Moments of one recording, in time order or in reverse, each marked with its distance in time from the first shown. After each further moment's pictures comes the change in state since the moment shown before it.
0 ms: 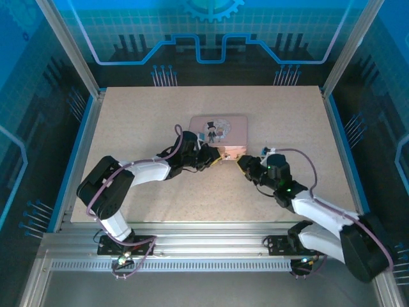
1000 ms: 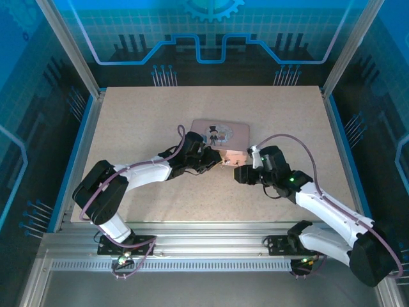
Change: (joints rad) left arm -0.058 -0.050 0.047 -0.188 -0.093 0.042; right arm 0.084 0.002 0.266 -0.602 0.007 -0.830
